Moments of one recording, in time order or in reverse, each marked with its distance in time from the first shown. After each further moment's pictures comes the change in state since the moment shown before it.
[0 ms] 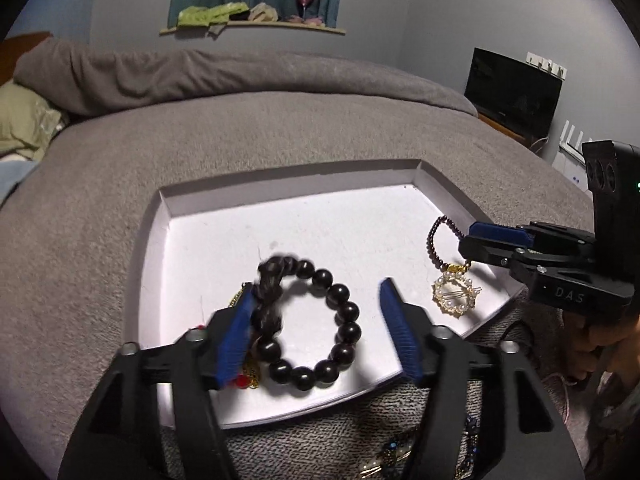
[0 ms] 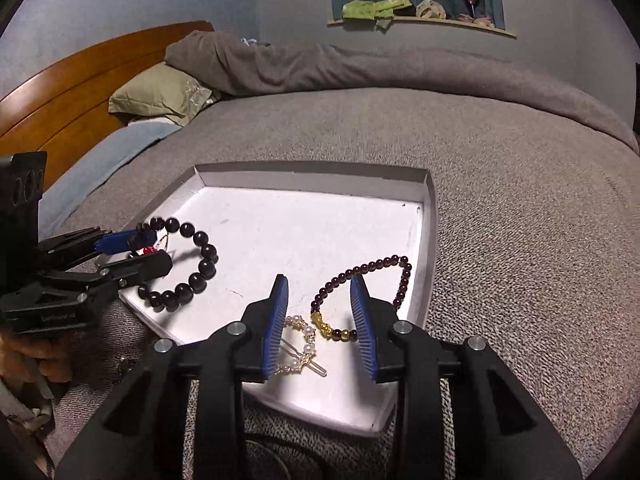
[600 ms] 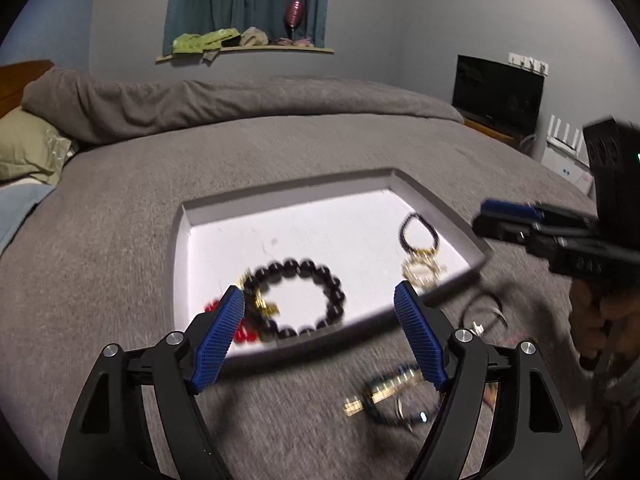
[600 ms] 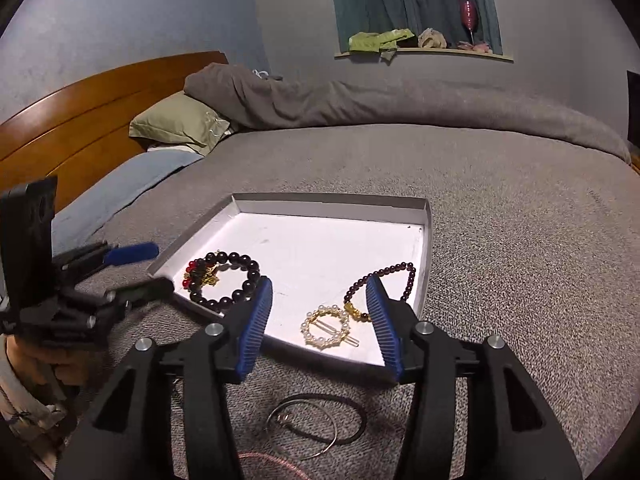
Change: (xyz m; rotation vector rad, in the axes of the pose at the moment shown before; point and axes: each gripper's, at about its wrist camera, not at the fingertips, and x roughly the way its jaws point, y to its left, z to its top) left arm -0.060 -0.014 -0.025 0.060 -0.060 0.005; right arm -0.060 0.022 -0.012 0.002 -0.117 0.029
